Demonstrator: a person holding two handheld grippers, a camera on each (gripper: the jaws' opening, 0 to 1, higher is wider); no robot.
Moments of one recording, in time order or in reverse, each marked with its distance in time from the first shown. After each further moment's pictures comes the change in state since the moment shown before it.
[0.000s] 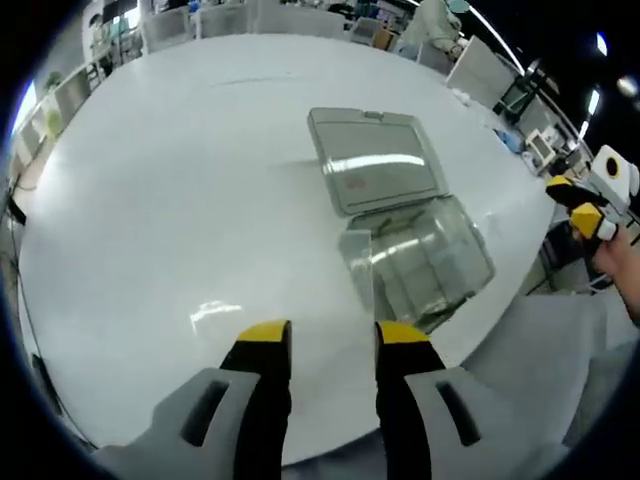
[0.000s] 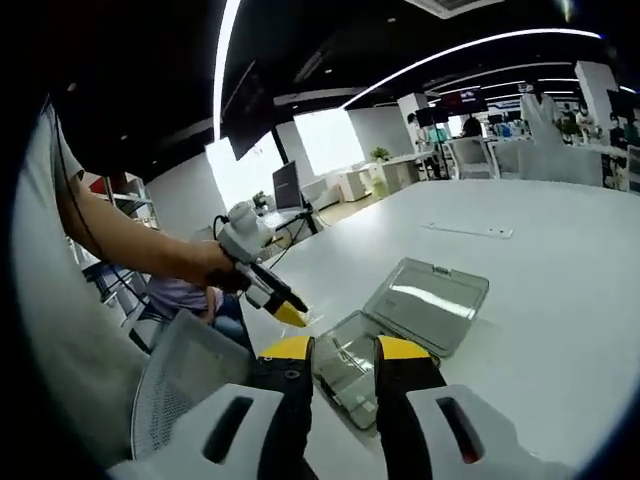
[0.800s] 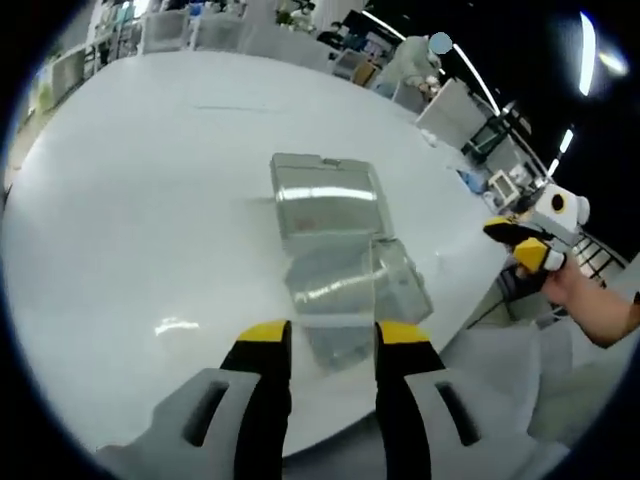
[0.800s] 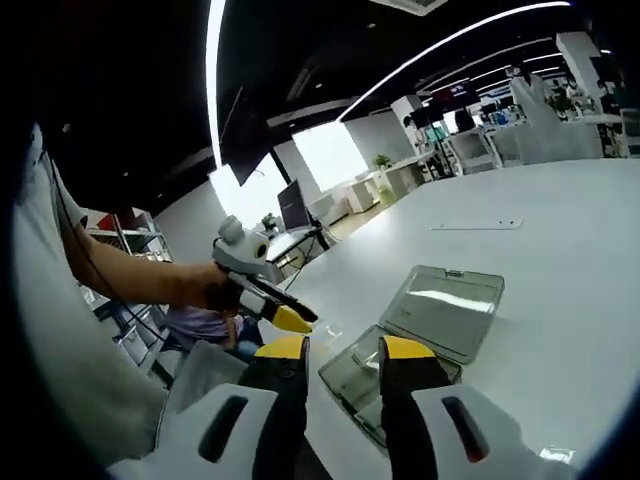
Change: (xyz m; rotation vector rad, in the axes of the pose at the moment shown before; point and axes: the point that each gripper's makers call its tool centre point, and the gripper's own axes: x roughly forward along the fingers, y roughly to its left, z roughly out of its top) left arm -0.027 -0.045 0.029 -0.088 -0.132 -0.209; right arm 0.010 0.003 0.014 0.146 -0.069 0.080
